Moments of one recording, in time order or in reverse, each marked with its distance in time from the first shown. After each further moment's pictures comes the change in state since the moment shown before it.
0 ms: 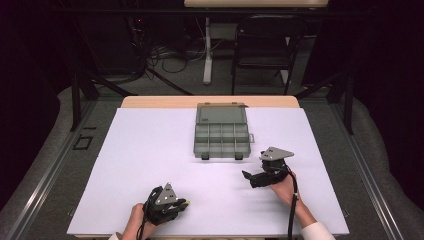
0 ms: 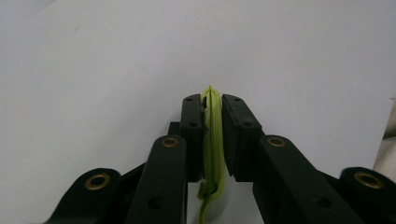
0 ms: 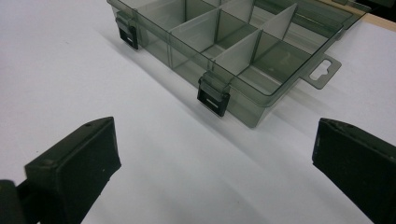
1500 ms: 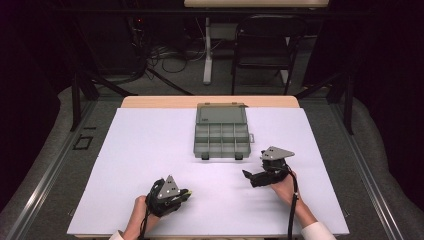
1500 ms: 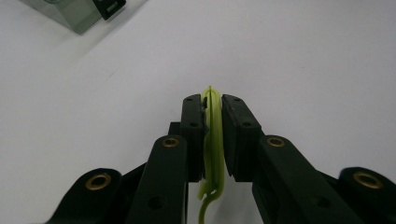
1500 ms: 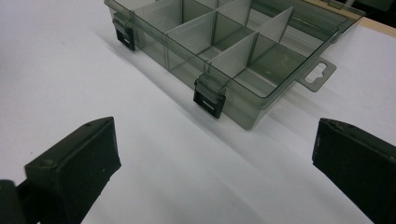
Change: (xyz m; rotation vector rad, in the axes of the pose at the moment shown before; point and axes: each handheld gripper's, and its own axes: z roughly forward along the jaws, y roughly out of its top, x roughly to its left) left arm 0.009 0.019 0.000 -0.068 0.064 0.033; right arm -0.002 0.000 0.000 -0.009 -0.008 -0.007
